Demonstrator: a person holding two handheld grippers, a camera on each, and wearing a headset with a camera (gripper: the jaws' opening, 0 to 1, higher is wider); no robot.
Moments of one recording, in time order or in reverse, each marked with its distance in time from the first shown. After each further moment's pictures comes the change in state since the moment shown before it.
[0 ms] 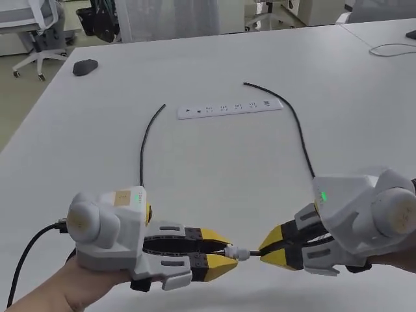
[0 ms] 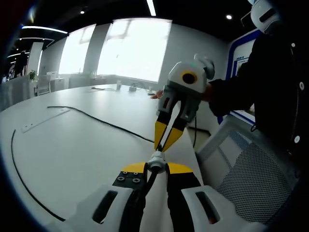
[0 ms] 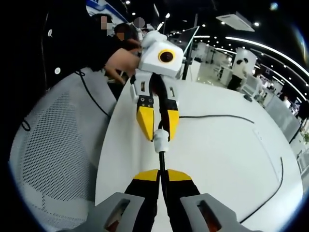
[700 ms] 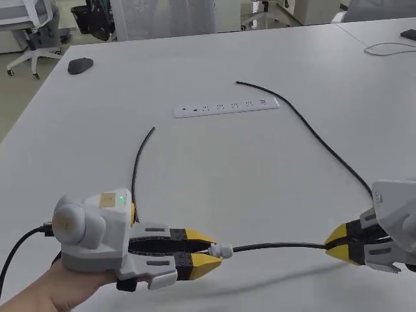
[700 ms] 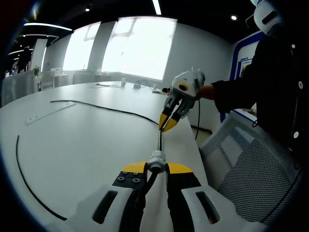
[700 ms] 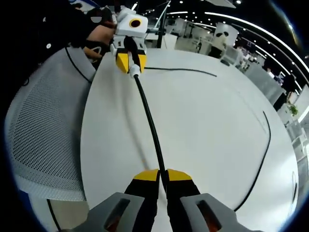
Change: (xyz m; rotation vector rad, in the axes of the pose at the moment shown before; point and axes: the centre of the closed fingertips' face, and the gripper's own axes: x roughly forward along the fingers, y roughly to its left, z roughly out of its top) left arm -0.011 0.010 -0.014 -0.029 0.017 0.029; right arm -0.048 -0.023 -0.104 0.133 0.229 -0.149
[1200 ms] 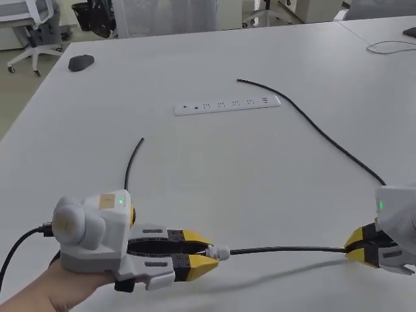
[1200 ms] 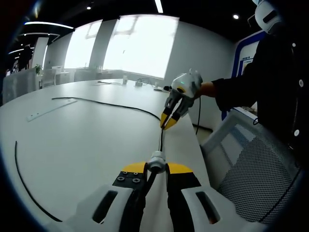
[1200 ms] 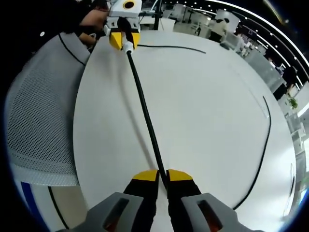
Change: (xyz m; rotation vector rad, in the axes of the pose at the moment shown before) left arm -0.002 0.004 -0.007 -0.010 0.013 0.013; right arm 0.002 -0.006 -0.033 0.012 0.149 -0.003
